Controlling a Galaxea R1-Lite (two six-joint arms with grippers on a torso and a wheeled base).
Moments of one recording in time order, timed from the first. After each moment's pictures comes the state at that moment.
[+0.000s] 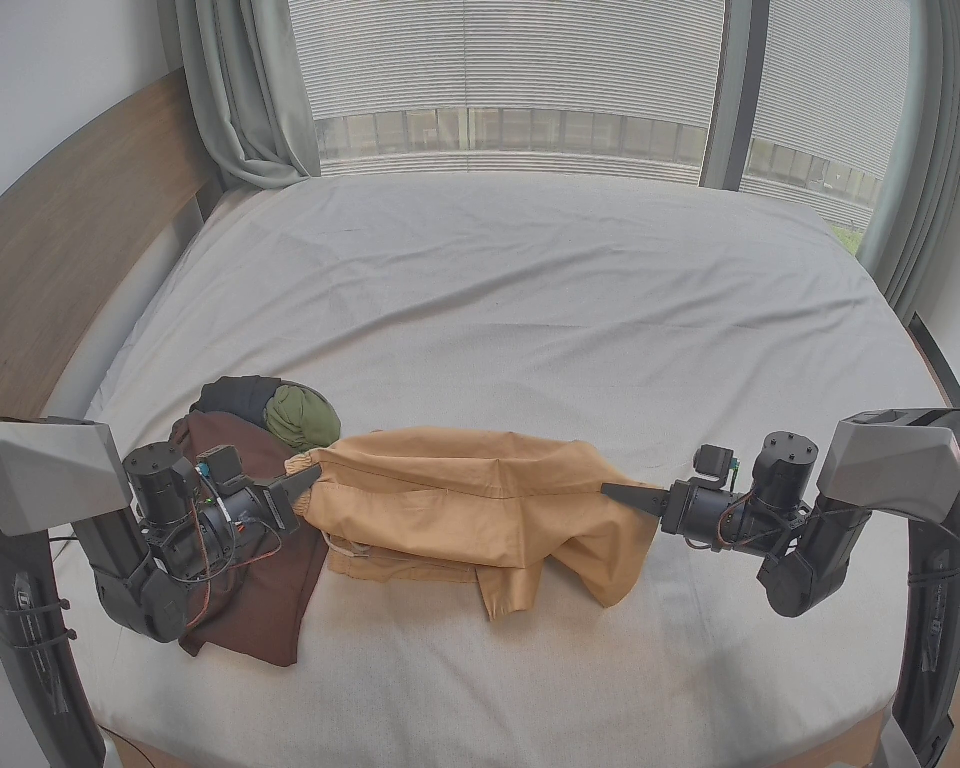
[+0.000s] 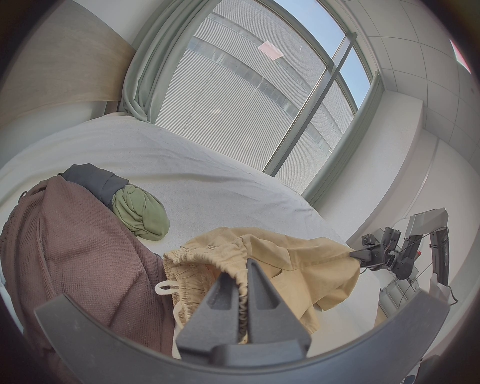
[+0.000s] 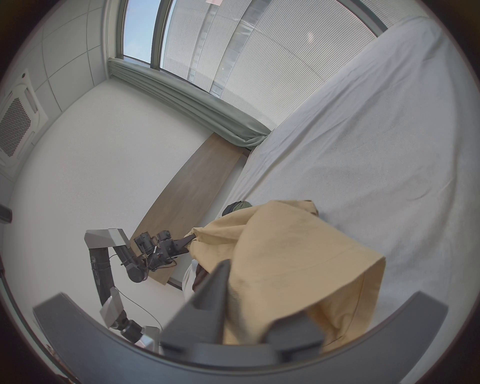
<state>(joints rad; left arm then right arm) -0.10 2.21 -0.50 -1.55 -0.46 -0.32 0.26 2.35 -0.68 -1.55 0.76 0.64</state>
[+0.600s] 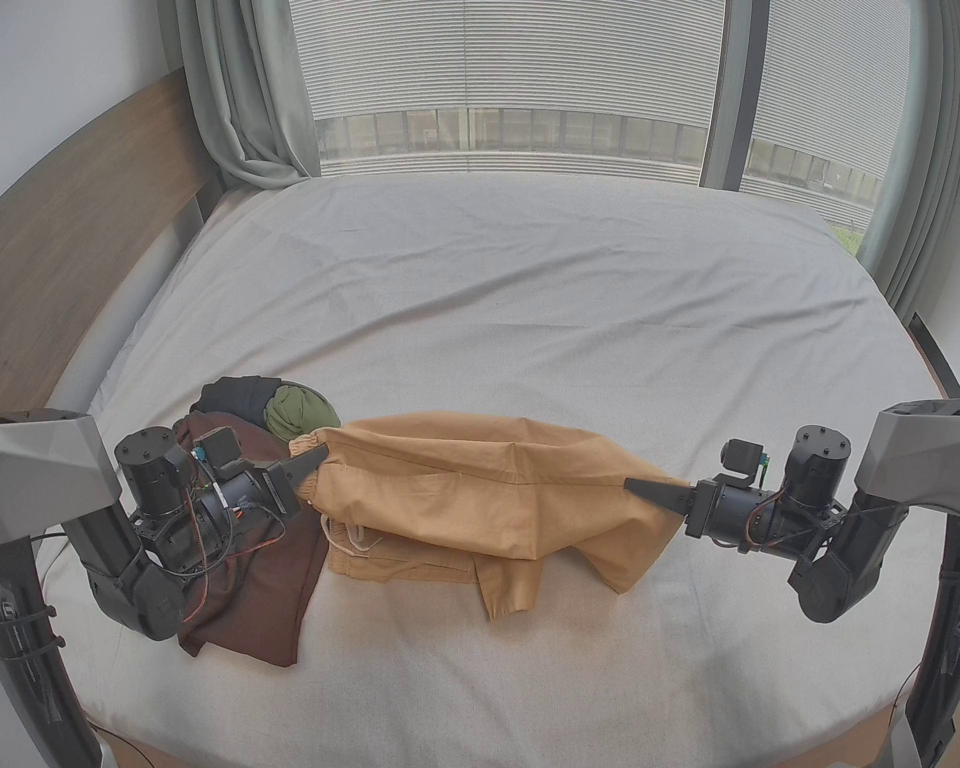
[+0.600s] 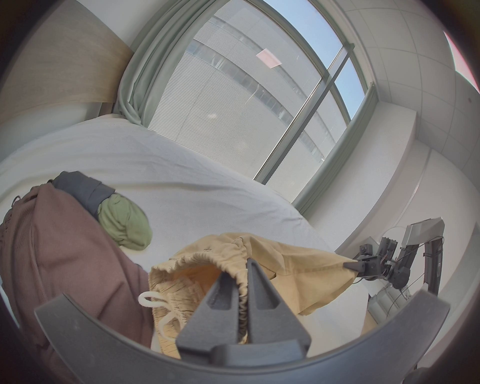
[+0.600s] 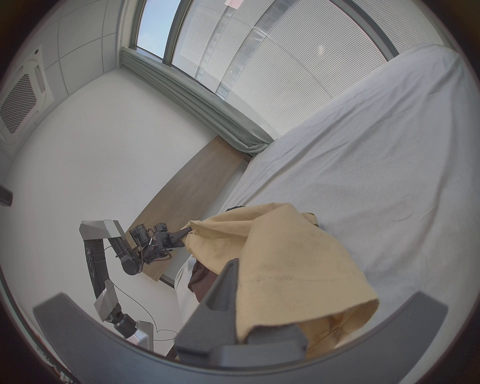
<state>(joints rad) -0.14 2.13 -0.50 -1.55 -0.47 -0.39 0.25 2.20 -0.54 -1.55 0.72 0.54</state>
